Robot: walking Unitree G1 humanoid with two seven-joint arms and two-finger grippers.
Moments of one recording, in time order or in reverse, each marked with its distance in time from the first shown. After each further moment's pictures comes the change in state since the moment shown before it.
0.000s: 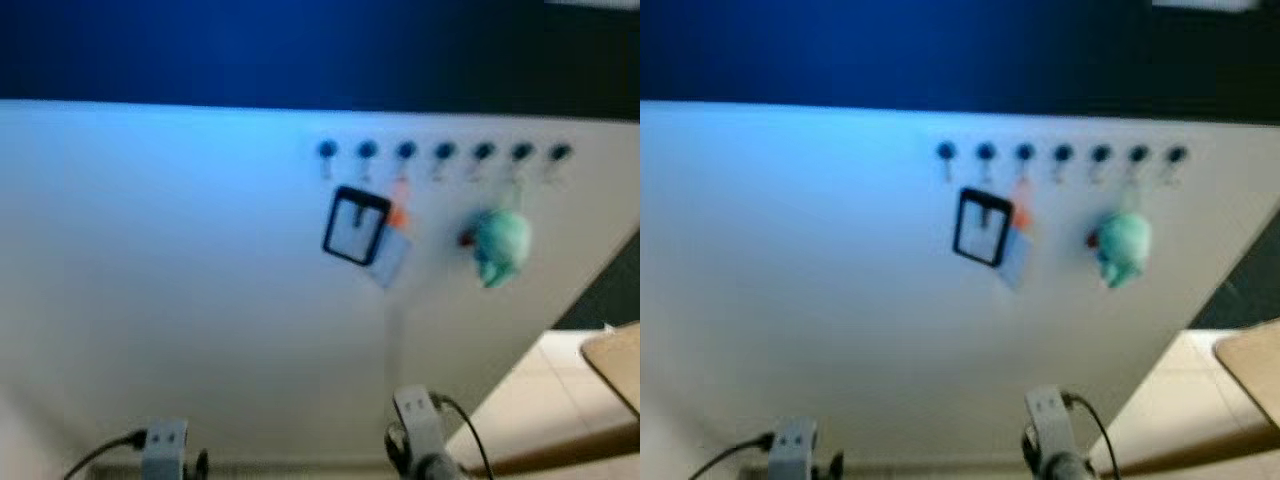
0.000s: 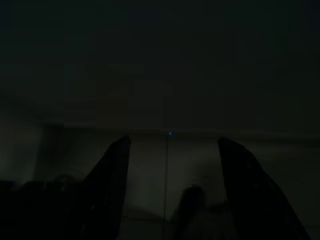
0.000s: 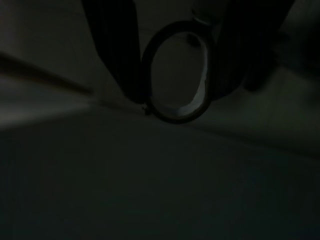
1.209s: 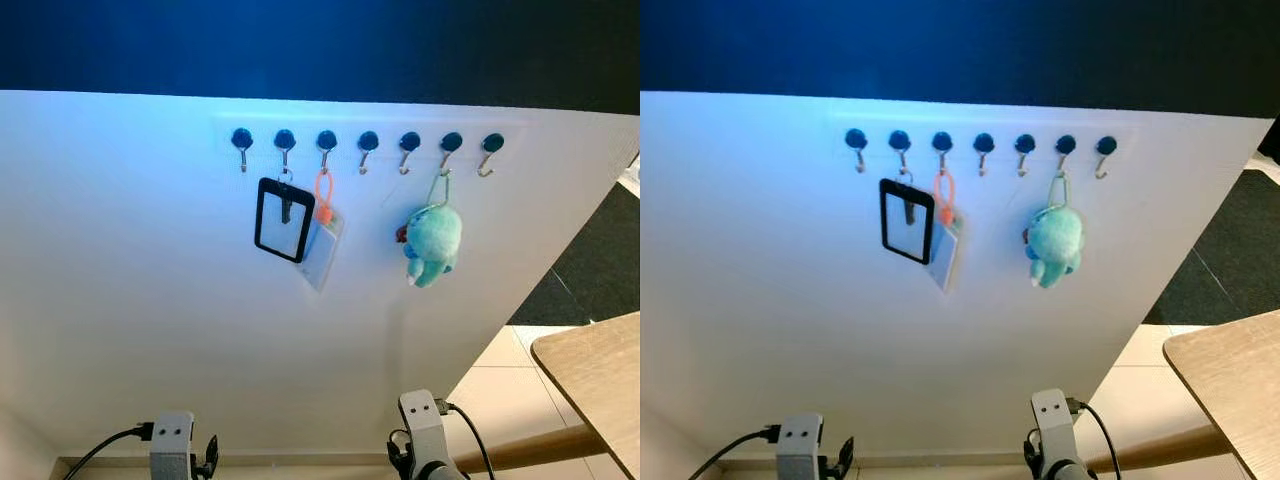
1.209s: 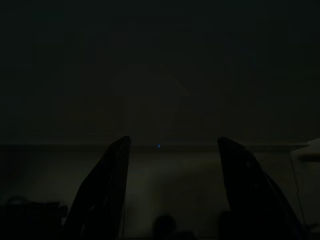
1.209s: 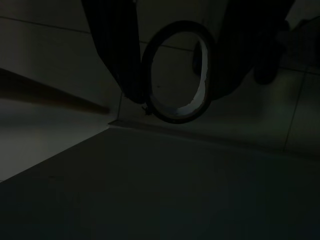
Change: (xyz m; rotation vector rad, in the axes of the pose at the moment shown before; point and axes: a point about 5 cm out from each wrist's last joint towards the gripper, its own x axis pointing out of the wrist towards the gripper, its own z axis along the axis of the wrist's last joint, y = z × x) left arm 0.003 -0.007 0.006 -0.017 -0.039 -0.027; right arm -0.002 -0.005 -0.007 0.068 0.016 -0.021
